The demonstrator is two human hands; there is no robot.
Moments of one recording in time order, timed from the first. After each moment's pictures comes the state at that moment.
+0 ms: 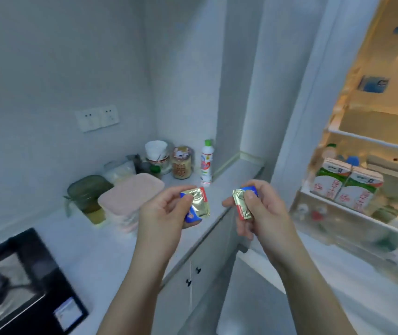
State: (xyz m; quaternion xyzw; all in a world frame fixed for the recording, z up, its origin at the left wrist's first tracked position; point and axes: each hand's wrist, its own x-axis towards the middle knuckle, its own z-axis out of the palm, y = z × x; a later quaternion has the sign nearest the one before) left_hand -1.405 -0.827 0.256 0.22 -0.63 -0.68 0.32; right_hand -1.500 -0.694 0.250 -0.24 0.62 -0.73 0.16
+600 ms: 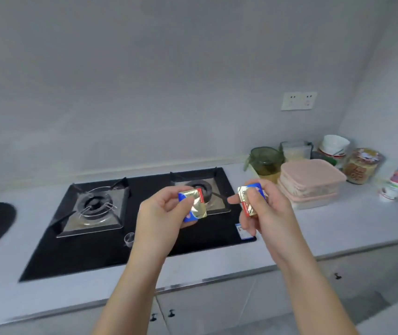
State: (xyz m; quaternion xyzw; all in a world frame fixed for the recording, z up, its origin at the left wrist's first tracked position) left_hand -1.016 -0.882 0.240 0.47 -0.53 -0.51 0.49; right_hand -1.190 -0.839 0.230 -0.45 0.52 -0.62 0.38
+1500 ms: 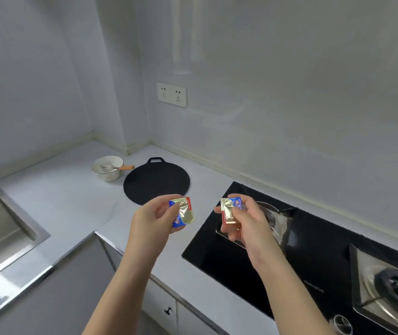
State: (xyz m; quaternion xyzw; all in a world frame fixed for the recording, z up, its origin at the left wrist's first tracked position) left_hand -0.624 -0.952 0.188 0.67 -0.31 -0.30 0.61; right_hand -0.784 -1.039 0.182 -0.55 0.41 -0.36 0.62
